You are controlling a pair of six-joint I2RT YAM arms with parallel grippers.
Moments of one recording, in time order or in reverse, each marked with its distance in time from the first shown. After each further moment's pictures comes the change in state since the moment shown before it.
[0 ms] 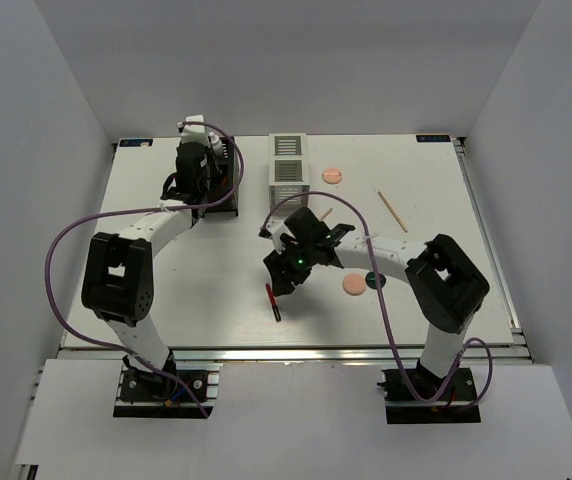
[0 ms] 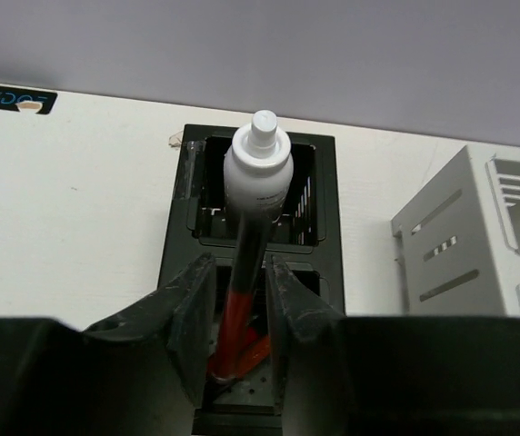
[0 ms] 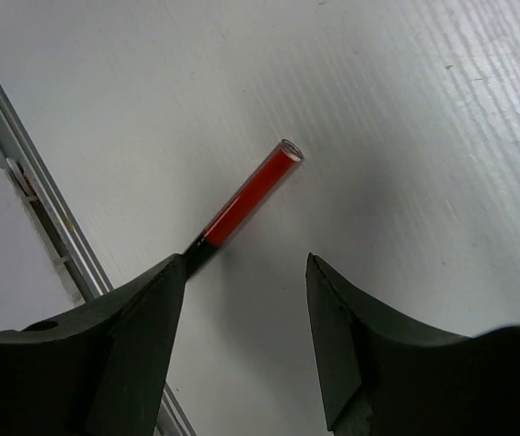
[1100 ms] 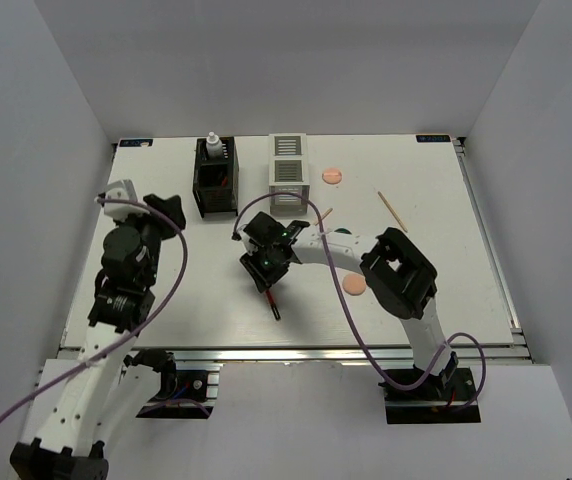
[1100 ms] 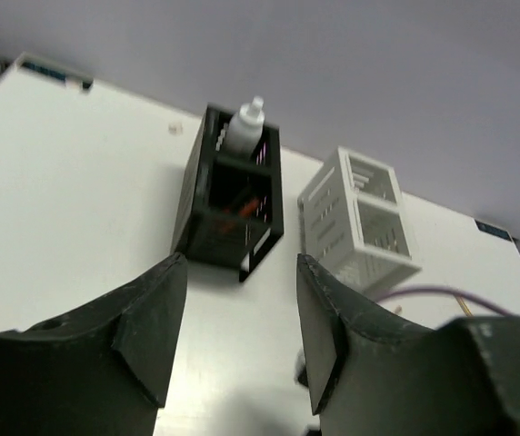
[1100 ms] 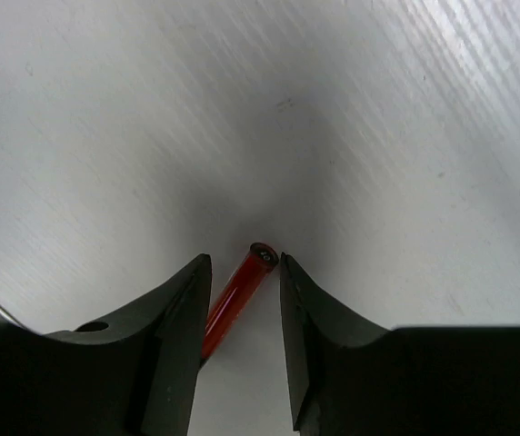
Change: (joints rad) left arm 0.000 -1.033 -0.454 -0.354 0.027 -0.224; right arm 0.139 0.288 0.345 -0.201 0.286 0.127
